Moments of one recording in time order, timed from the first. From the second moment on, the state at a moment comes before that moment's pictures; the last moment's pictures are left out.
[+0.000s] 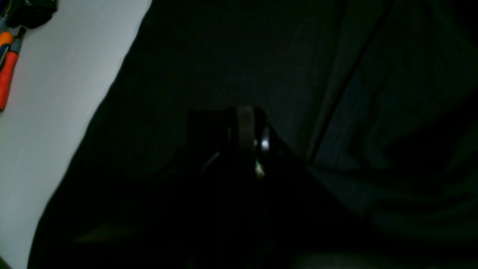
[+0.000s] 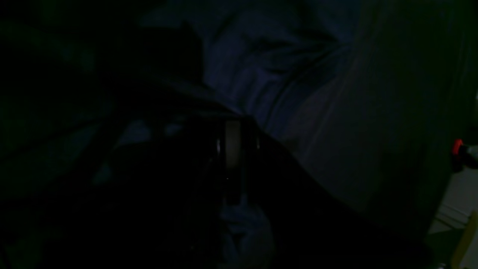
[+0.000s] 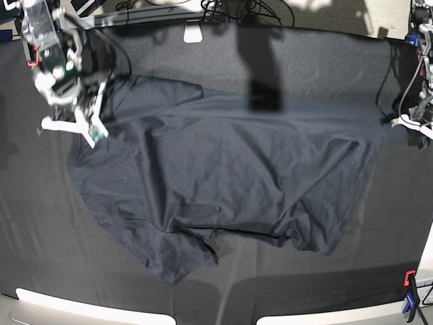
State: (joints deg) left arm 15.2 -21.3 -22.2 94.0 -18.2 -5.0 25.7; right arm -15.8 35.4 -6.7 102.6 -2.4 9.2 -47.1
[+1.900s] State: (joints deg) left arm 23.5 -14.7 -39.4 85.5 -39.1 -34.3 38.9; right arm -14.7 35.4 -5.5 102.4 0.9 9.0 -48.6
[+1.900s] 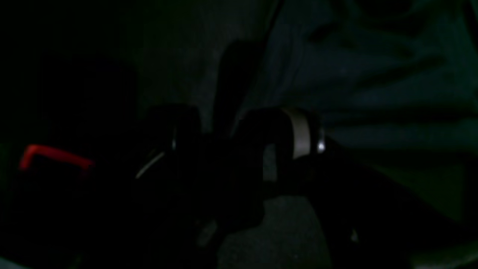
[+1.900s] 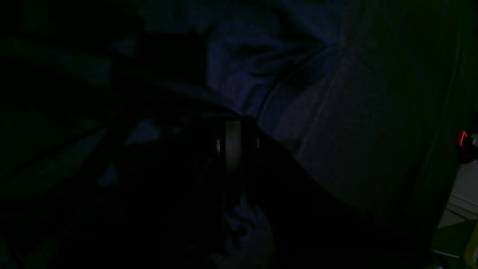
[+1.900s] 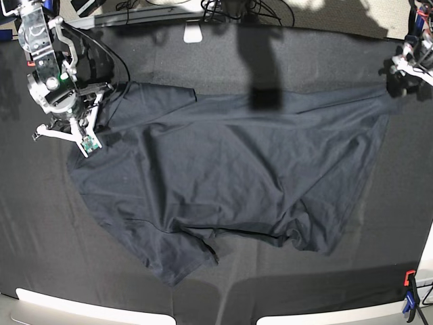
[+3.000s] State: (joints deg) left arm 35.2 -14.7 -56.7 91.7 -67.5 -40.5 60.4; right arm -36.1 46.1 -0.5 118.4 -3.1 9.4 -54.9
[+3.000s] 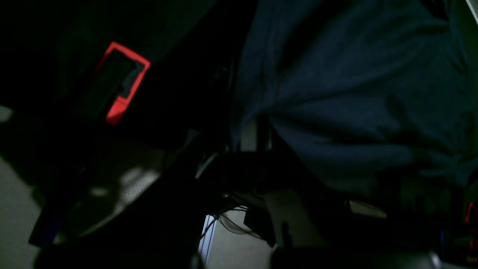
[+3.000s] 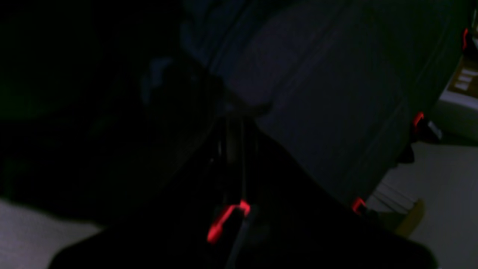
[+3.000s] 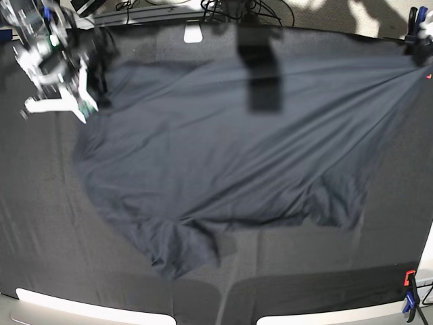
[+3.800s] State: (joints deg) left arm 19.0 -15.6 -56.1 91.6 -65.0 -40.1 55.6; right arm -28.1 42.1 17.0 125.1 10.9 9.3 -46.6
